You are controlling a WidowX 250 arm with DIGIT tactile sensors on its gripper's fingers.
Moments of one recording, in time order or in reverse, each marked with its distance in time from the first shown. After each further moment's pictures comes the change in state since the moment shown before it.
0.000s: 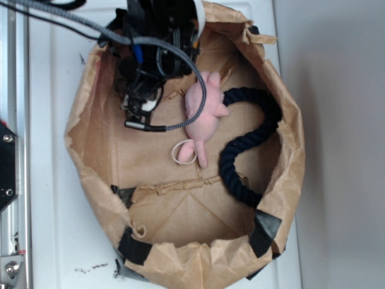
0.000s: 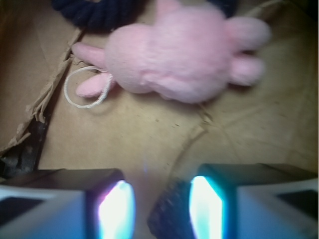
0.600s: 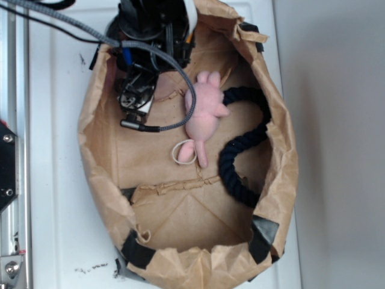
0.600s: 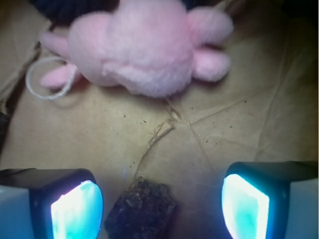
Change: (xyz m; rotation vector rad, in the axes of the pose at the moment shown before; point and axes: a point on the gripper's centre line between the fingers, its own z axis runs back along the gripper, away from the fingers) arm -0.004 0.014 -0.015 0.109 -0.035 -0.048
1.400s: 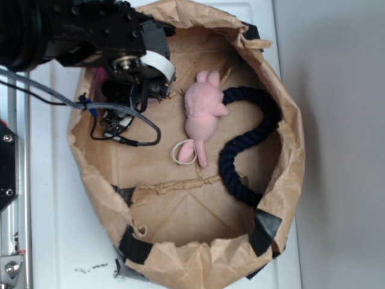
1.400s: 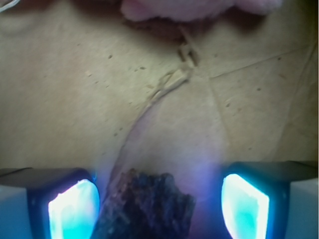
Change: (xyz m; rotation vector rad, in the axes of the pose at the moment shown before) arm -0.022 -0.007 -0.022 0.183 0.123 -0.077
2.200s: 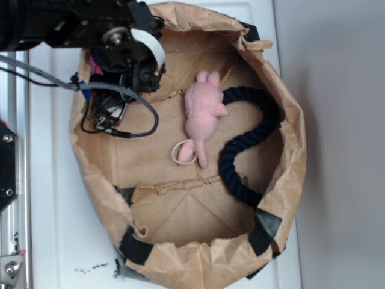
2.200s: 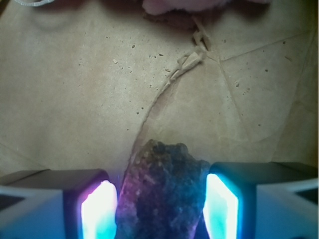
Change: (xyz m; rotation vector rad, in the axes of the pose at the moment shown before) arm -0.009 -0.002 0.010 -0.083 -0.025 0.030
